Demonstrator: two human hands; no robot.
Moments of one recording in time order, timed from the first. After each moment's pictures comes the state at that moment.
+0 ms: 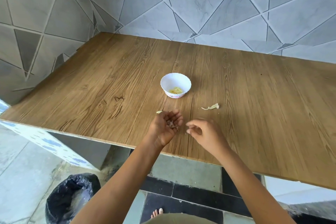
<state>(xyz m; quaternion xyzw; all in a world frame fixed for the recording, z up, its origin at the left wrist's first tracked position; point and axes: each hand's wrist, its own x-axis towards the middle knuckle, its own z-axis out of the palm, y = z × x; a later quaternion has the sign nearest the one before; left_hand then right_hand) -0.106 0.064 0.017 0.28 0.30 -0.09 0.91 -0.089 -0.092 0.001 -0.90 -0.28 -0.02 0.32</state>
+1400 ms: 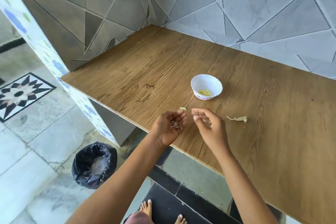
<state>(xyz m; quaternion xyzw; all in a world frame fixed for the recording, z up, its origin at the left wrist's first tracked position) -0.144 0.077 0.026 0.21 0.35 0.03 0.91 -0.086 -0.056 0.010 -0.78 -0.28 0.03 0.56</state>
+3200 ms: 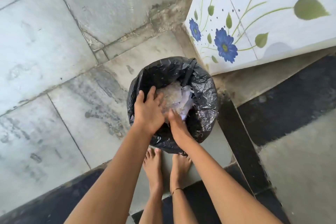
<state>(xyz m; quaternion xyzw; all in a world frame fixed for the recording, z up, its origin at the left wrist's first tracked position) -0.399 0.564 -0.634 -0.03 0.56 0.21 0.80 -0.325 0.478 -0.653 -0.70 -0.21 0.66 0.17</state>
